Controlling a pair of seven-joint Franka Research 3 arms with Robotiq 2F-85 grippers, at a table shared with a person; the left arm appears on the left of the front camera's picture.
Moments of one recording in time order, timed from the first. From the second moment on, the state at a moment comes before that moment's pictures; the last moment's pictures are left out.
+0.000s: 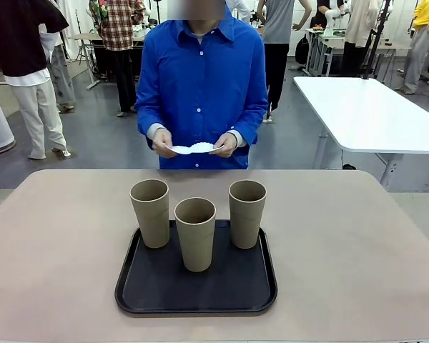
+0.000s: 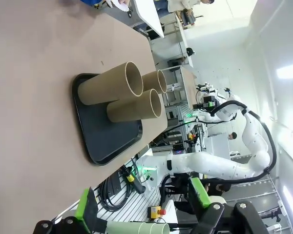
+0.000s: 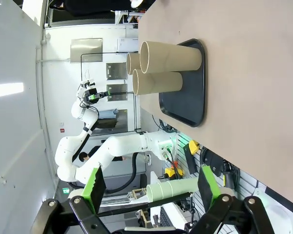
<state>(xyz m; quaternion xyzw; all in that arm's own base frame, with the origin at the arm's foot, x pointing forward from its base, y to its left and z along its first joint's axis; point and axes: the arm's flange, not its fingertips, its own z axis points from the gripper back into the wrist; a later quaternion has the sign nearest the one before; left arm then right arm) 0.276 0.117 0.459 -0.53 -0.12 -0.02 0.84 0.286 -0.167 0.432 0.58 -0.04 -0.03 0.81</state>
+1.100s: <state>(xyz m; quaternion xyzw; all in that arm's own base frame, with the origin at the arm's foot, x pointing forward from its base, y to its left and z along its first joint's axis) 0.276 0.116 0.459 -0.53 -0.12 -0.02 0.84 0.286 -0.167 0.432 0.58 -0.04 -0.03 0.81</state>
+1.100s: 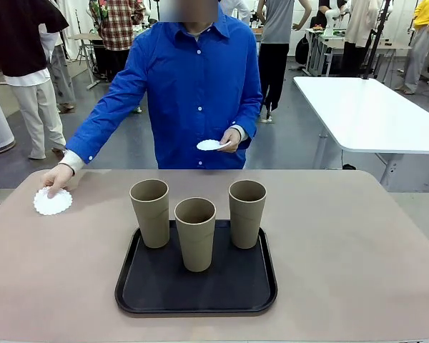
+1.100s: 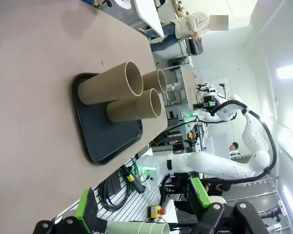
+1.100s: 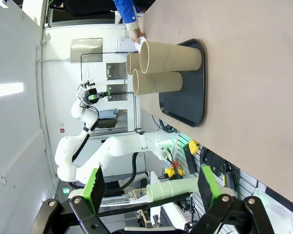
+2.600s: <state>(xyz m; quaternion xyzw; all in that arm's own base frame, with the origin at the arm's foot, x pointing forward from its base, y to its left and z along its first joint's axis) 0.276 0.116 0.459 -0.53 -0.12 -0.02 0.84 0.286 -0.167 0.432 0.58 -0.04 -0.03 0.81</state>
